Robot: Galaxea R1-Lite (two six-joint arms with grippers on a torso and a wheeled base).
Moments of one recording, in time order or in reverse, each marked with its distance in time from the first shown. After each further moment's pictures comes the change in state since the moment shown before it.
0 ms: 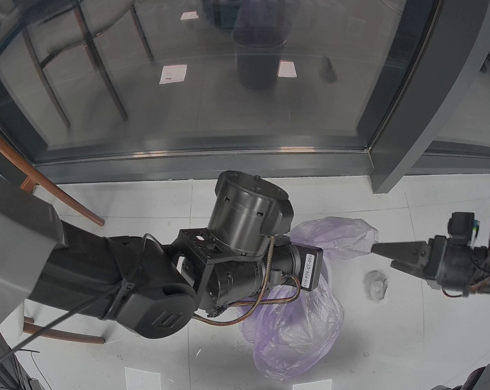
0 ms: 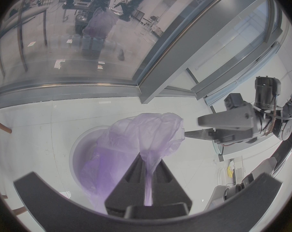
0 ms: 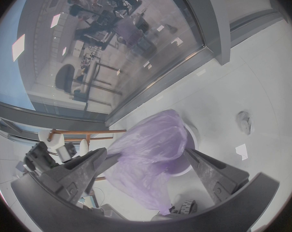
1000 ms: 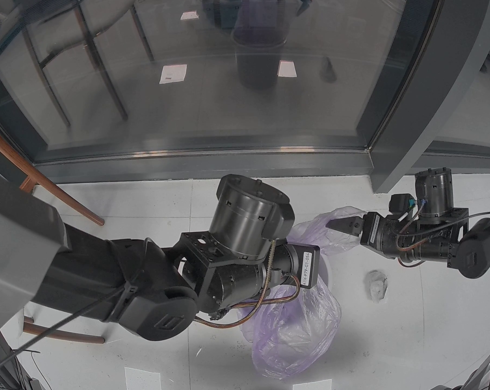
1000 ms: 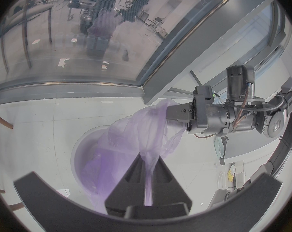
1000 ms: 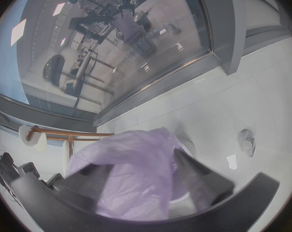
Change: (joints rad) left arm -0.005 0.004 0.003 -0.003 0.047 -0.061; right arm -0.072 0.442 -0.260 -0.078 -0.045 -0.105
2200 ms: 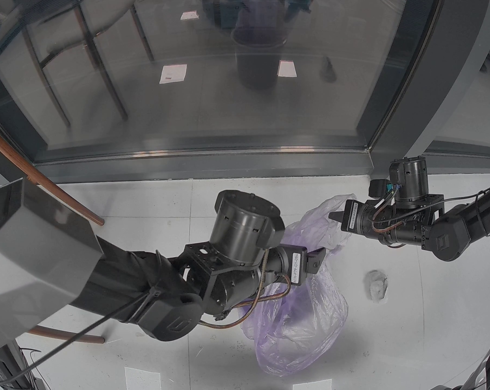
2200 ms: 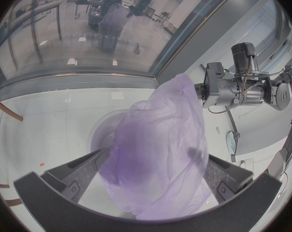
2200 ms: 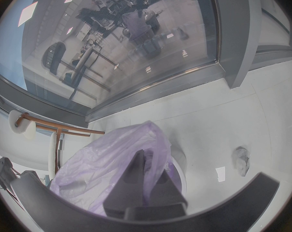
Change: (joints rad) left arm 0.043 0.065 0.089 -0.146 0.056 0.013; right arm -0.007 0.138 -0.148 0.000 -0.041 -0.155
